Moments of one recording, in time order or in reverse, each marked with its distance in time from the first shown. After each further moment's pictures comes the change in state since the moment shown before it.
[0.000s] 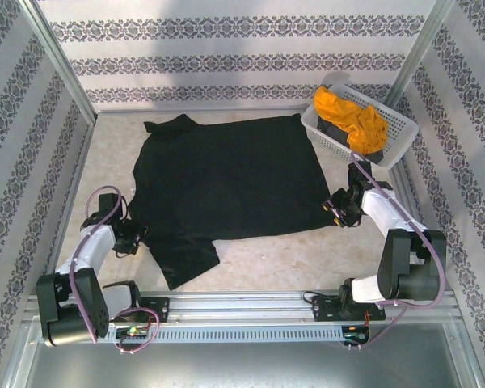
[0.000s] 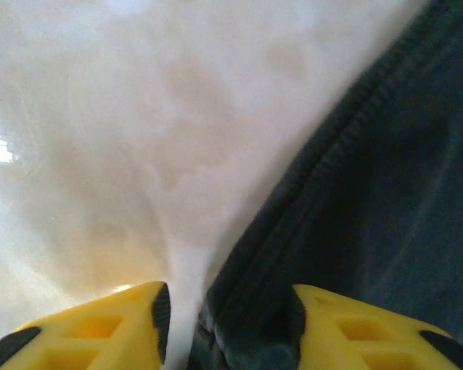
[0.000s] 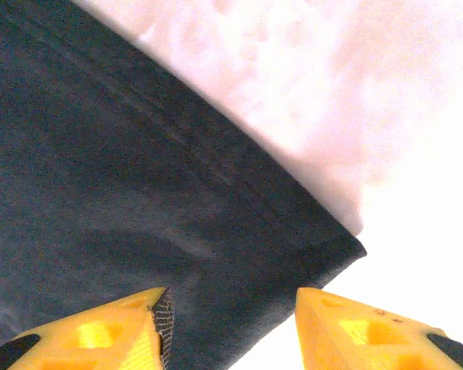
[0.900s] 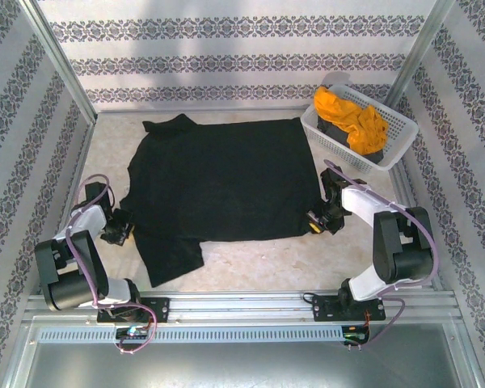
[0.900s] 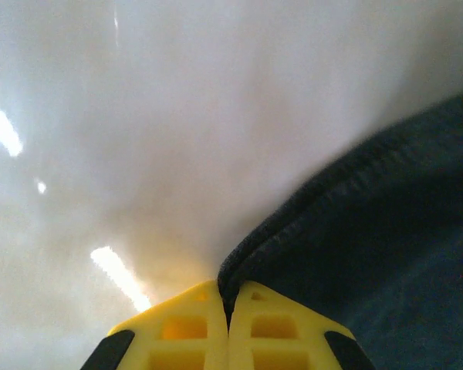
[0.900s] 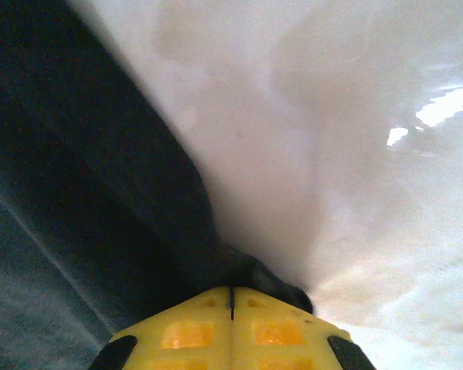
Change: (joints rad) left arm 0.151 0.209 0.157 0.031 -0.005 0.123; right arm 0.179 0.136 0.008 -0.060 0.010 0.079
